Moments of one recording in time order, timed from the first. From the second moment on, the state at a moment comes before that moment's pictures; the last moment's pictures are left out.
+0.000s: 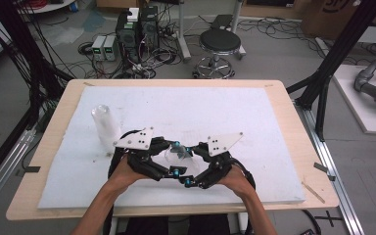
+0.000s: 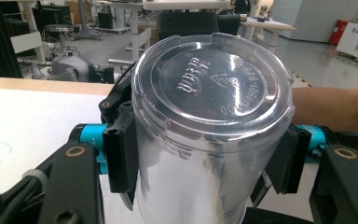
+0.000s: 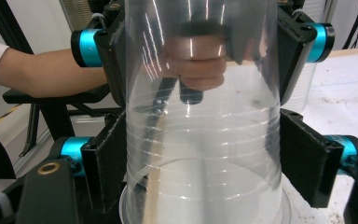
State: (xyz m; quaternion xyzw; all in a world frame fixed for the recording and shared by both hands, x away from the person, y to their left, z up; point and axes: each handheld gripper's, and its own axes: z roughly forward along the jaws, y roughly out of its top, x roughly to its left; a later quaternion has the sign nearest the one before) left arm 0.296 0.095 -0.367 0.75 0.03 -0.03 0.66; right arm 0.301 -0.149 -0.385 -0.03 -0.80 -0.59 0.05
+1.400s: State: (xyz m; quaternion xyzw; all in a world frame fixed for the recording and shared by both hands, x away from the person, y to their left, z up) left arm 0.296 0.118 -0.332 0.87 0.05 0.02 0.49; right arm 0.299 -0.156 -0.362 -0.05 -0.86 -0.50 0.03
